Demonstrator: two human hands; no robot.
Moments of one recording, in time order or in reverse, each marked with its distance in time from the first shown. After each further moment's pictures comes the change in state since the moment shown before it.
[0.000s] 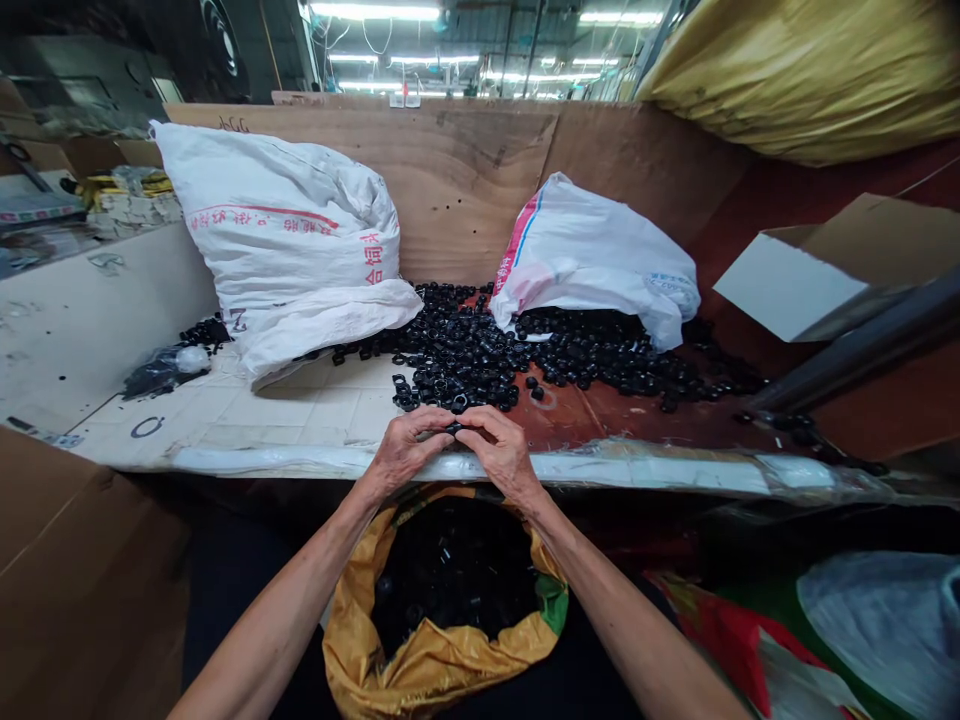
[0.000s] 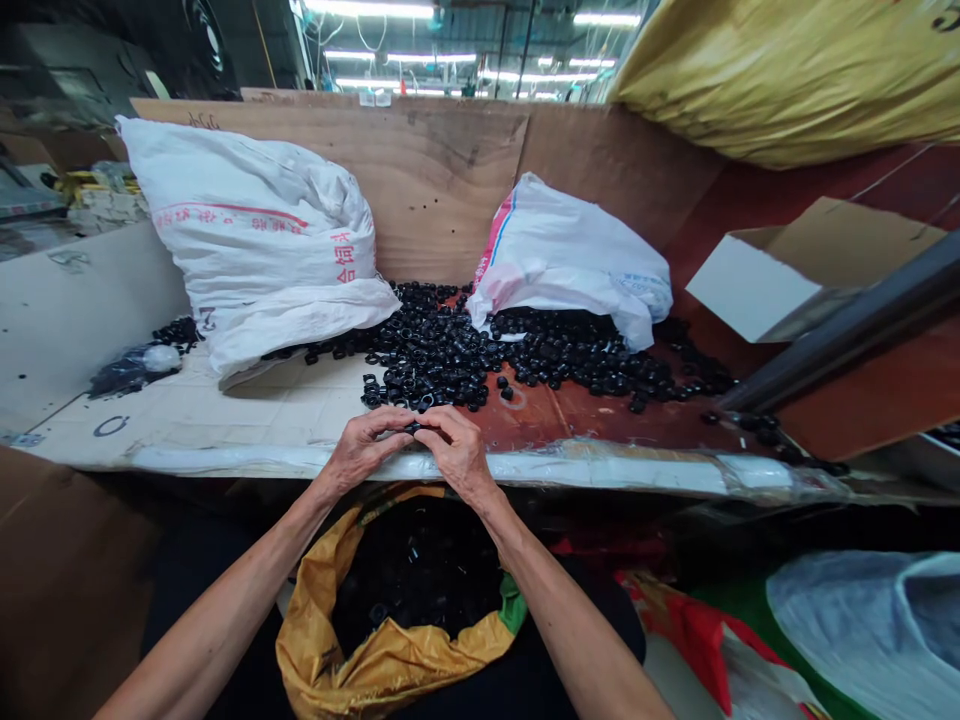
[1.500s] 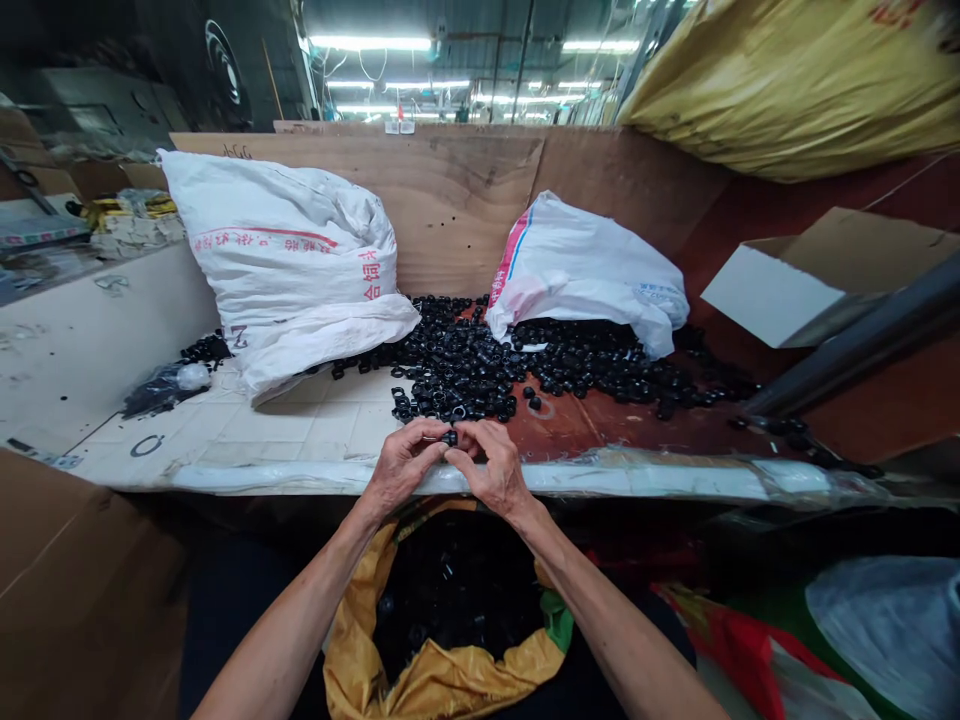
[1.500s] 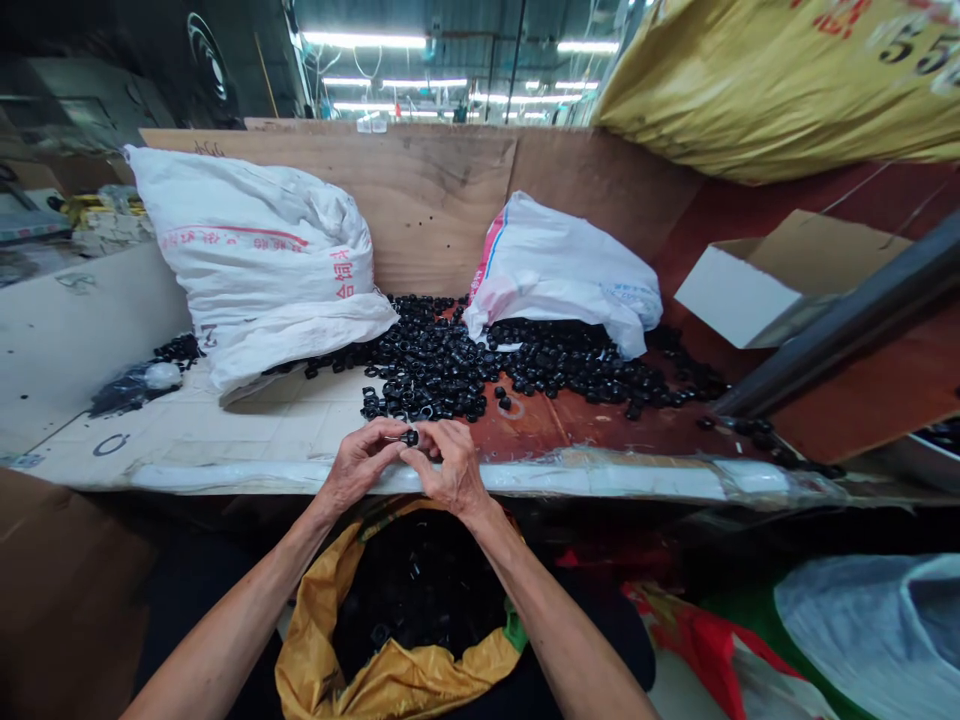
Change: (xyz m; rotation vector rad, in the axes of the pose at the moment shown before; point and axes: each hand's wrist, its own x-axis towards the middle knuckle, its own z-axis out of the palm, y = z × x) left_hand -0.004 0.008 0.000 -0.036 0.083 -0.056; right_hand -0.005 -0.010 0.006 -0.344 -0.024 -0.092
